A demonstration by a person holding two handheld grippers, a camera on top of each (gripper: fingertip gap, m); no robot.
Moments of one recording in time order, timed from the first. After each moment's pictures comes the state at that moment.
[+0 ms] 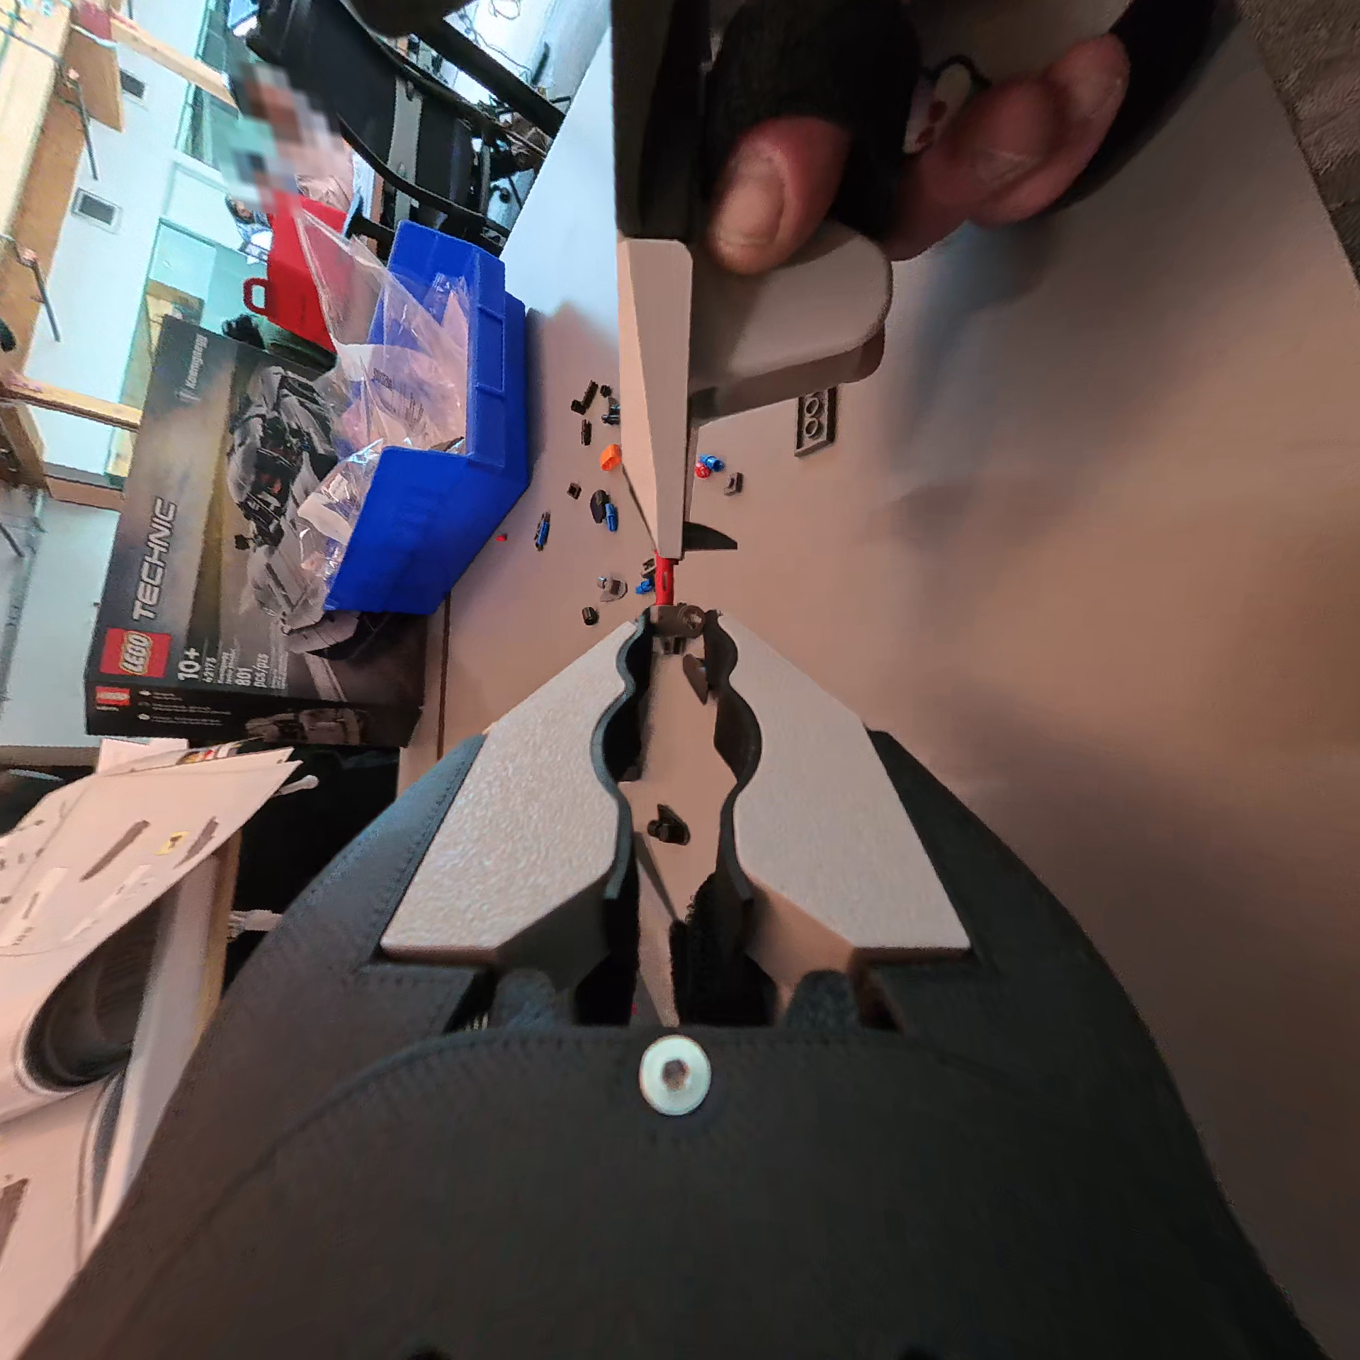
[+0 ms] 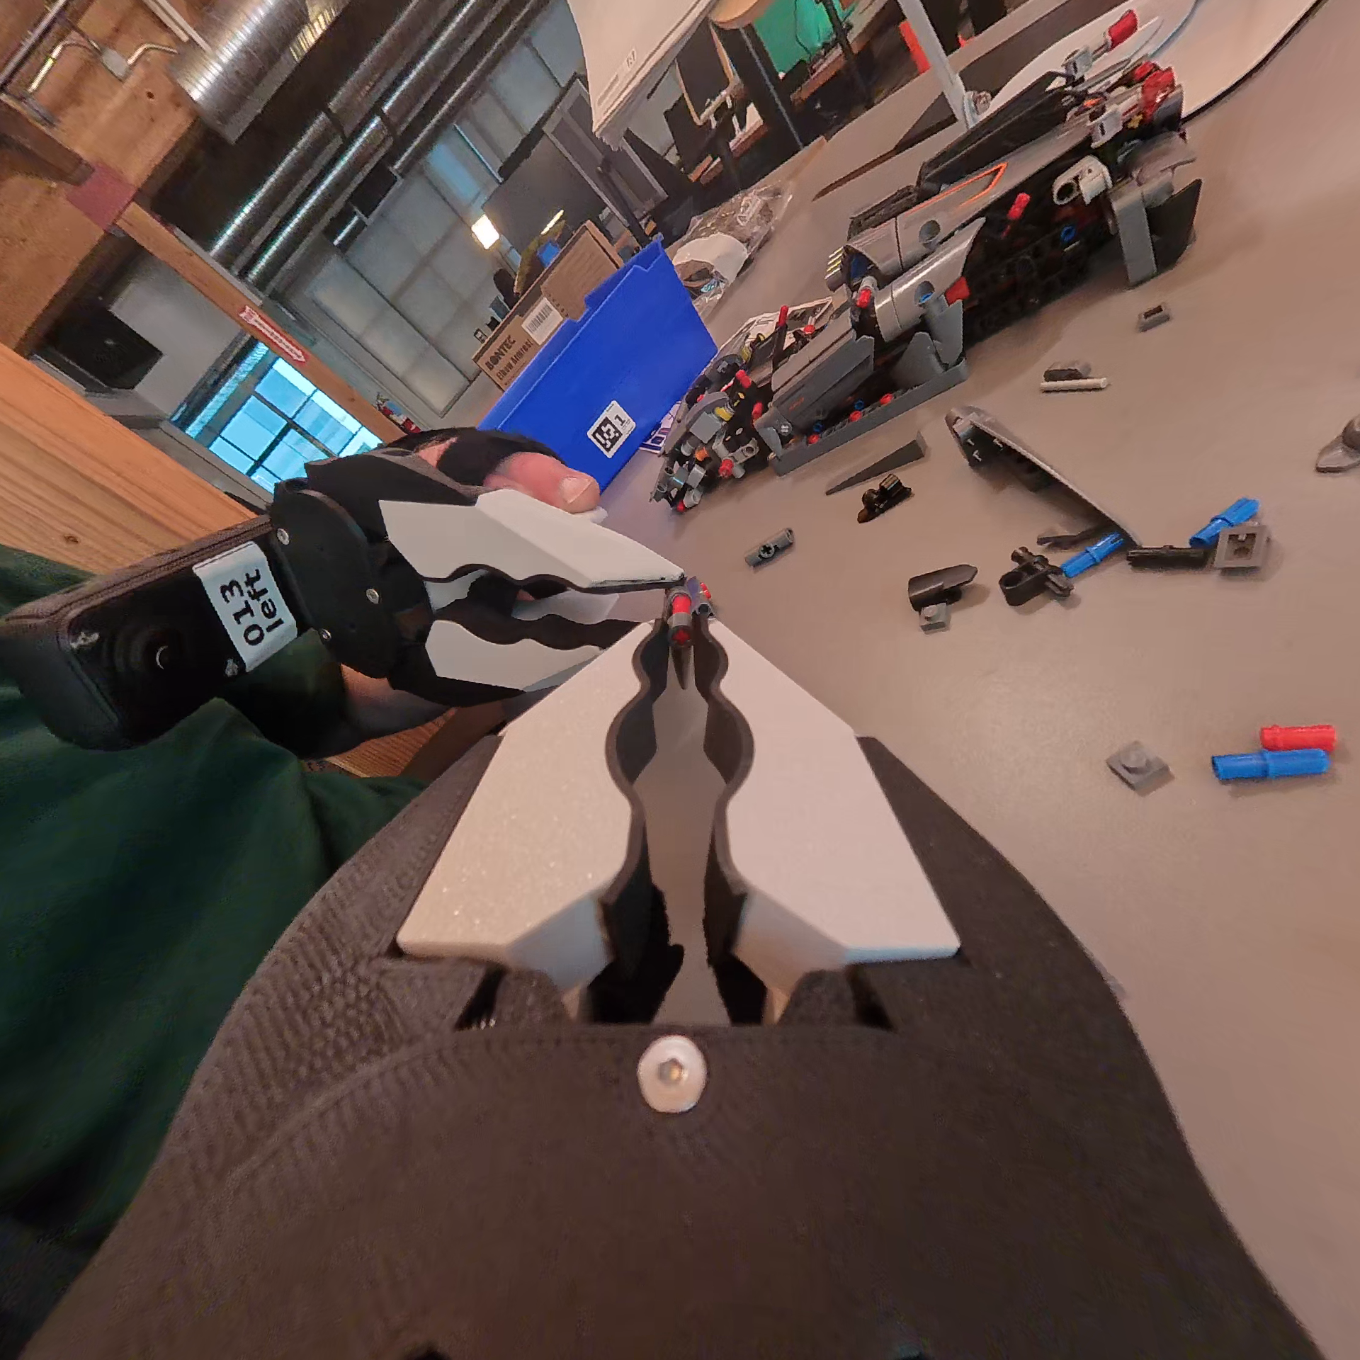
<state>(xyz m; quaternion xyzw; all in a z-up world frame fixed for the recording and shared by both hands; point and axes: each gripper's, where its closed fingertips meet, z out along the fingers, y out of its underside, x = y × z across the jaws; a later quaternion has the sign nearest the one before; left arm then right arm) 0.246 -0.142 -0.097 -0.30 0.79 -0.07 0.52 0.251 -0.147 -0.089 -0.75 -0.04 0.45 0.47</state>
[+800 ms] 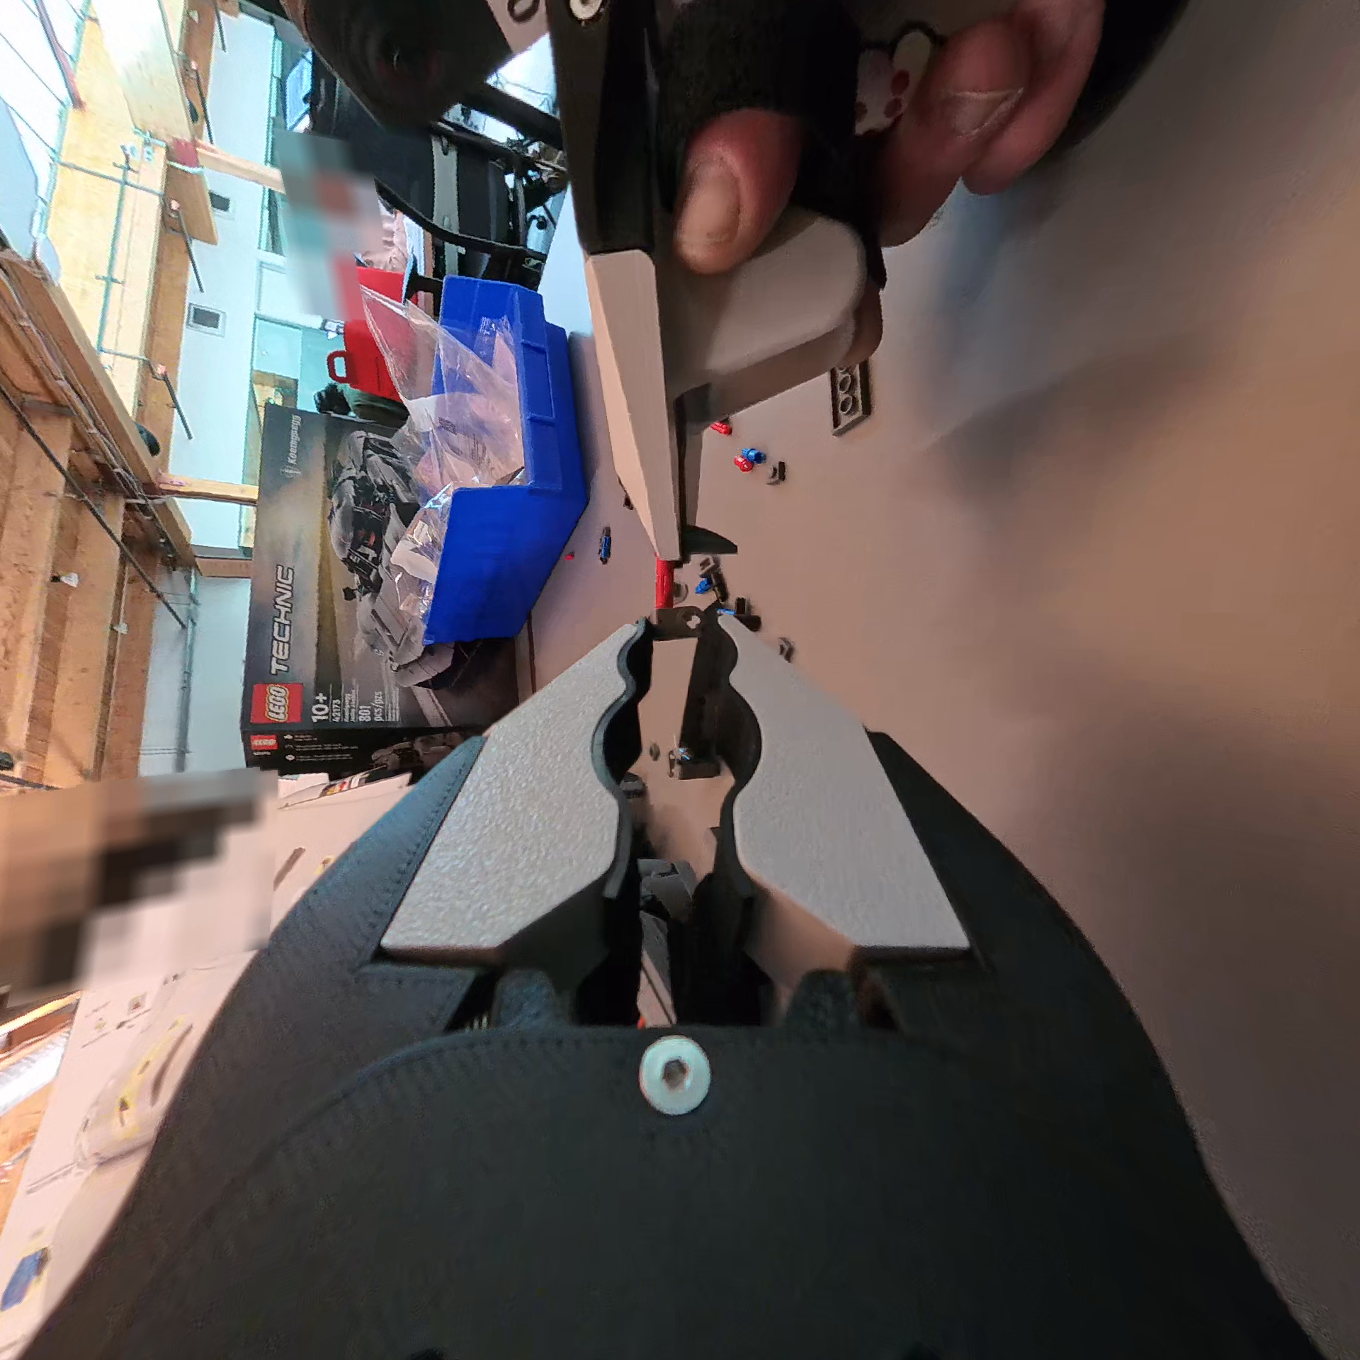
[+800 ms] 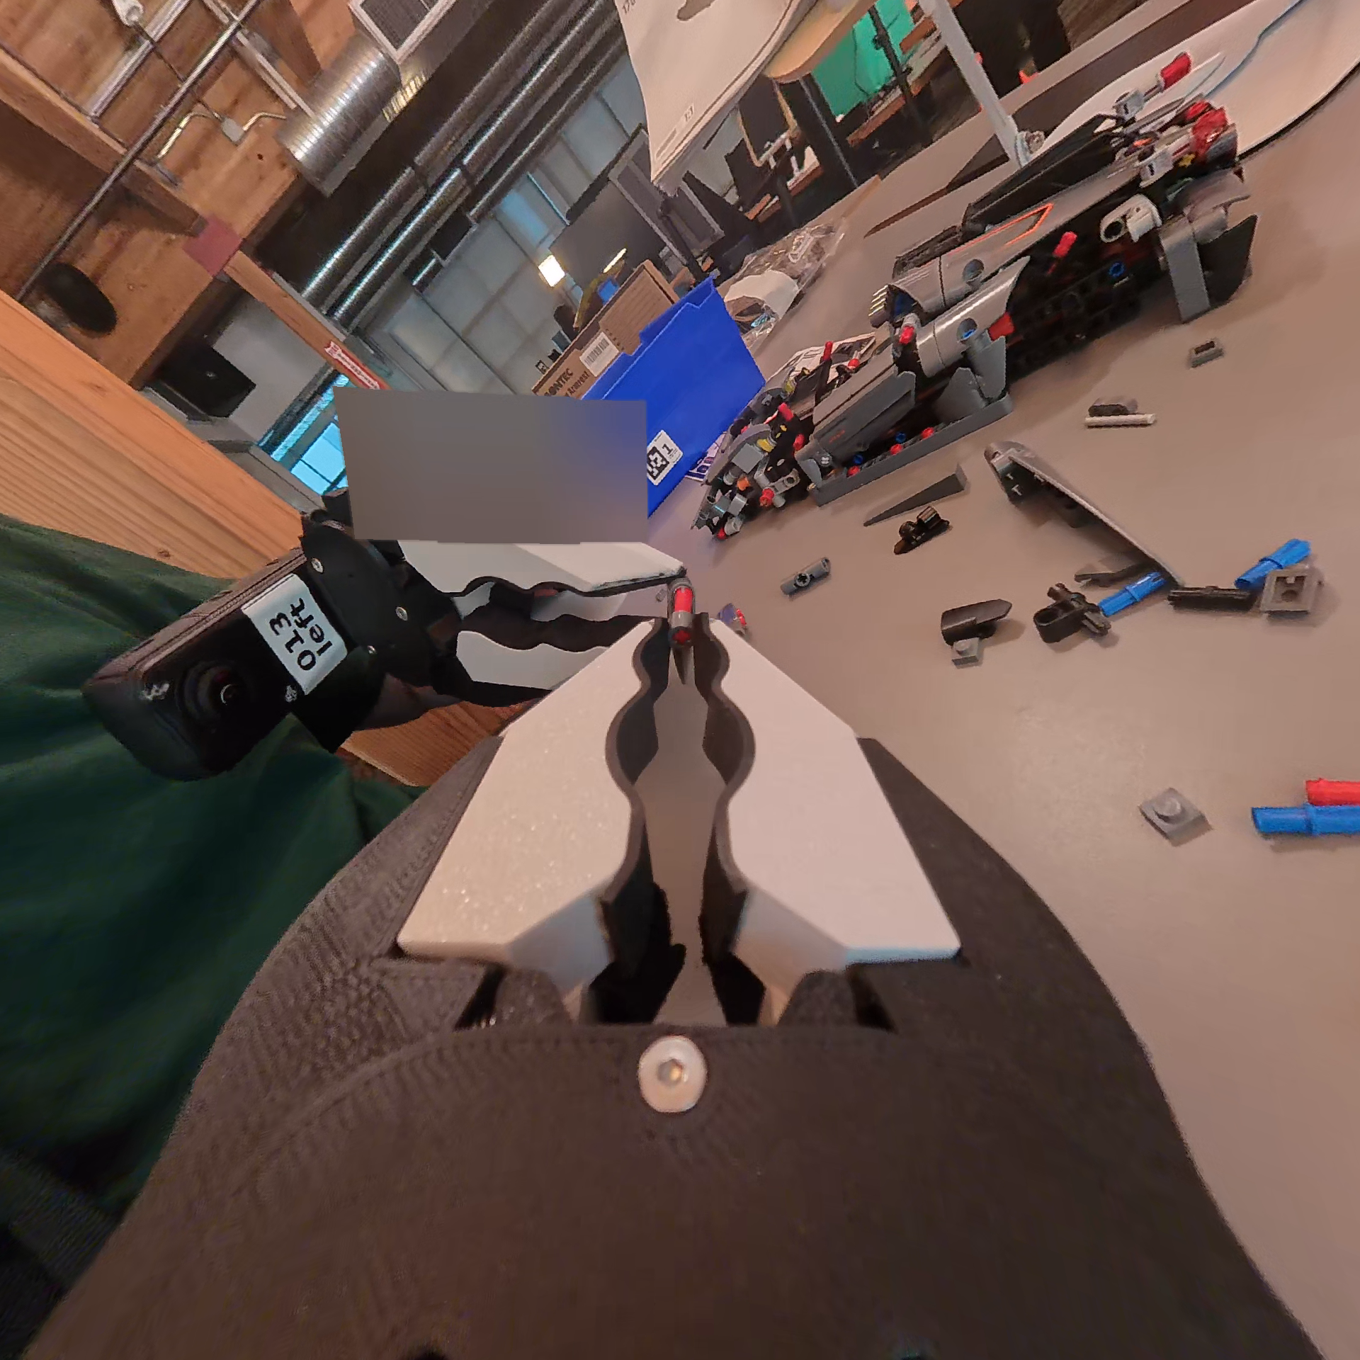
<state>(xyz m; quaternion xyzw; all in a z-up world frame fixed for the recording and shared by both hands) 0.246 -0.140 -0.084 -0.23 0.80 -0.01 0.55 0.251 -0.146 -0.078 -0.73 -0.05 0.49 0.48</state>
